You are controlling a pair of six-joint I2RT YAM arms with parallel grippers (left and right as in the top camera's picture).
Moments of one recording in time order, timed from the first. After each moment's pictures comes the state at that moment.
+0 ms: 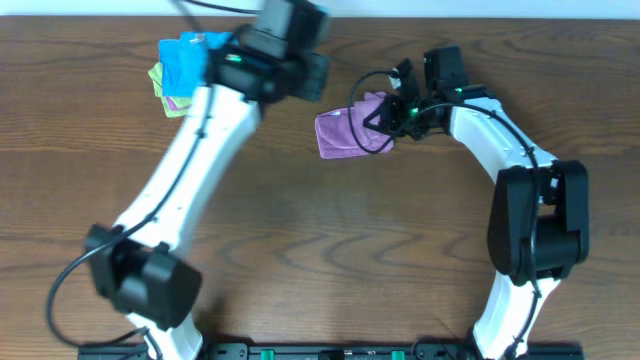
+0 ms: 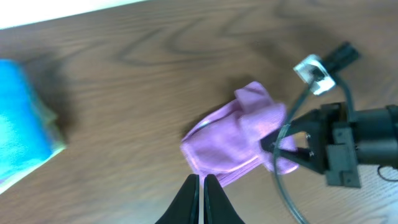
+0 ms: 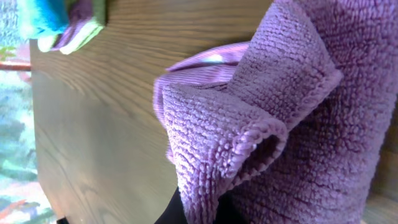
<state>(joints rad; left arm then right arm) -0.37 1.85 1.89 -0.91 0.13 -0.11 0.17 2.05 1.47 -0.52 -0.68 0.29</state>
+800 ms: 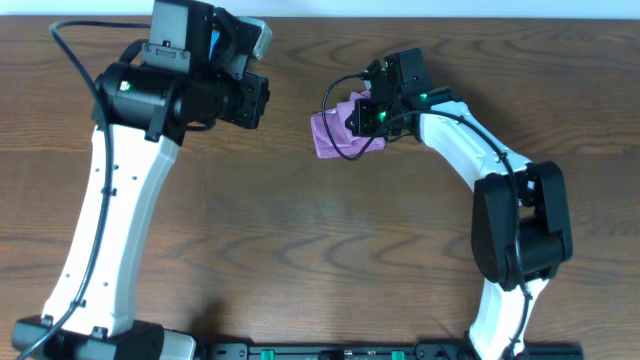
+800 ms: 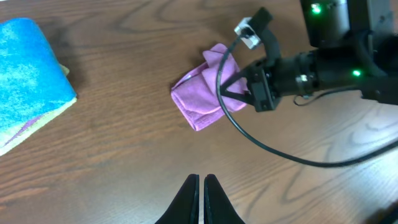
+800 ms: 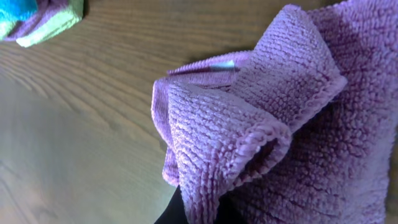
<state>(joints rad) -0.23 1.60 1.82 -1.16 0.36 0.05 0.30 2.05 1.48 -0.47 -0.46 0.31</state>
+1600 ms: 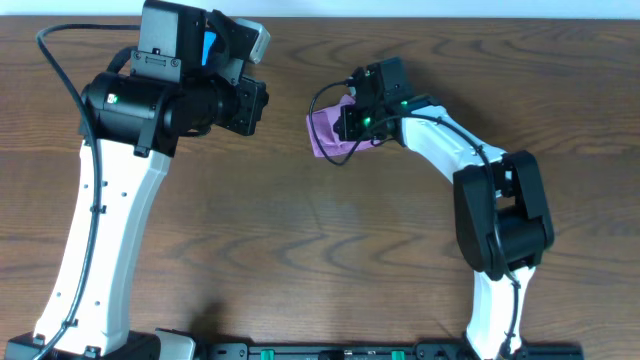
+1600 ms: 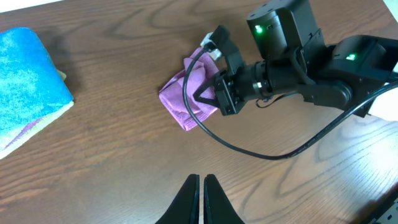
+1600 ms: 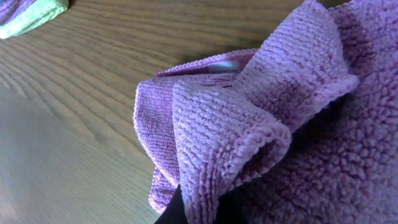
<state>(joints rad) -0.23 1.56 1.82 -1.17 0.38 0.06 0.35 2.13 1.48 -0.37 -0.43 0.32</state>
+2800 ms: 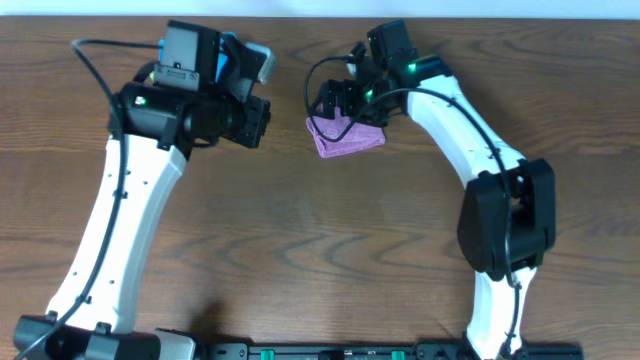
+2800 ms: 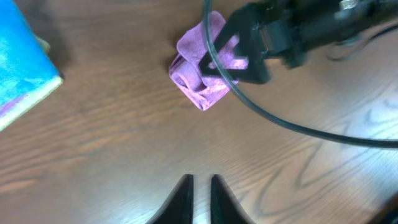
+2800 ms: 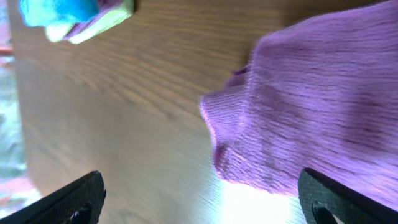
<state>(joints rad) -0.23 1.56 1.60 -1.04 0.37 0.10 0.33 2.13 1.80 -0.81 -0.50 0.37</state>
